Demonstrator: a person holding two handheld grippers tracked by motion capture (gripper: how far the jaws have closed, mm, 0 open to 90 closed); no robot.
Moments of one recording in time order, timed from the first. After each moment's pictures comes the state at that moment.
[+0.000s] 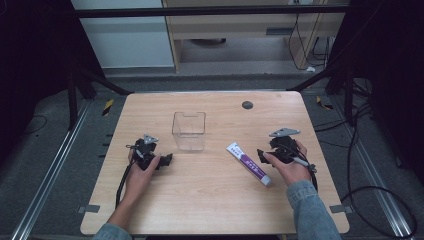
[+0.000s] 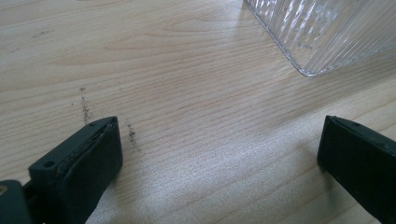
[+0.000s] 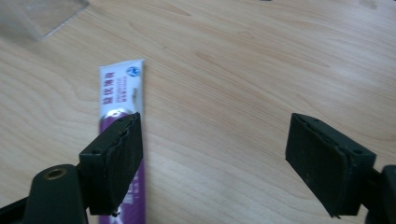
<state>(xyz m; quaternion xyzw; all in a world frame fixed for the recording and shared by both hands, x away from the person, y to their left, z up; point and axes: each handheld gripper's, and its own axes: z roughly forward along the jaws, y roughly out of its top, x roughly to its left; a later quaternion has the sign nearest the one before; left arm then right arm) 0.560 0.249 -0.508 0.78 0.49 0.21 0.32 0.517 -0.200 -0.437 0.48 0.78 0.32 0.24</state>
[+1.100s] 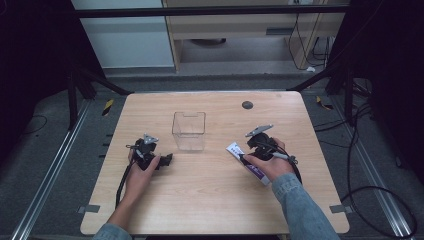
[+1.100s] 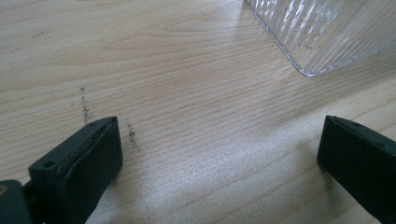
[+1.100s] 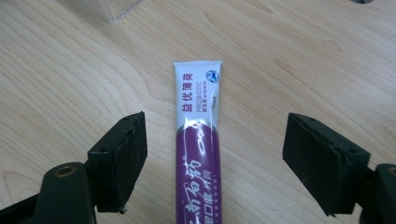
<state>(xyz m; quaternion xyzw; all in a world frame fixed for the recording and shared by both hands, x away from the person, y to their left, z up) 0.560 0.249 -0.508 0.78 0.49 0.21 0.32 0.527 -0.144 -0.430 0.42 0.84 0.28 0.18</state>
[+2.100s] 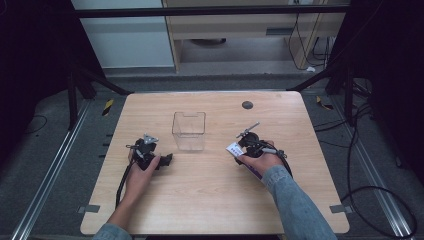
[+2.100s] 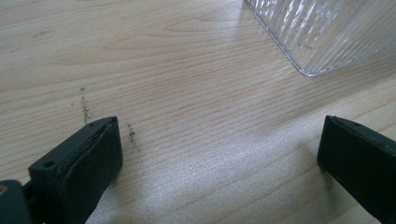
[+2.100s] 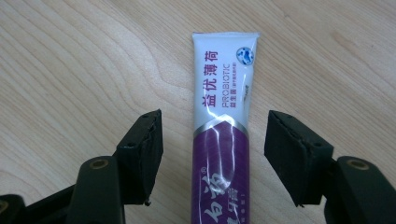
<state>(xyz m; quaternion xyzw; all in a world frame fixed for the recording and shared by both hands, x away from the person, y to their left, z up) 0.560 0.249 -0.508 0.78 0.49 0.21 0.32 0.553 -0.124 -0.455 0.42 0.87 0.22 0.11</state>
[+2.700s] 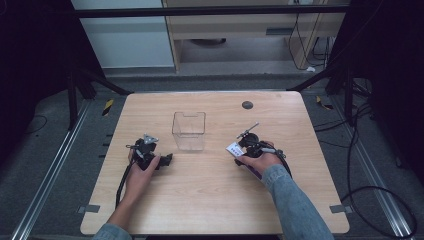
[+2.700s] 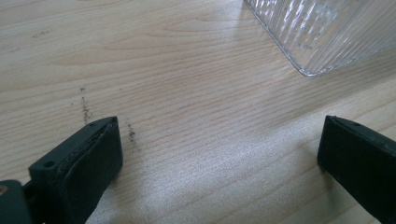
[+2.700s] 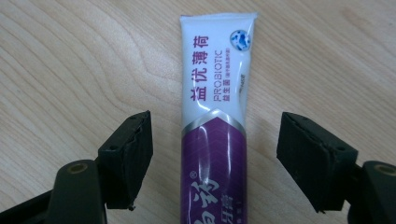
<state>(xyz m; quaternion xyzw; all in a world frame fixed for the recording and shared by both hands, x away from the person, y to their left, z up) 0.560 0.249 -0.508 0.78 0.49 0.21 0.32 0.561 -0.126 -0.468 0.43 0.87 0.21 0.10</state>
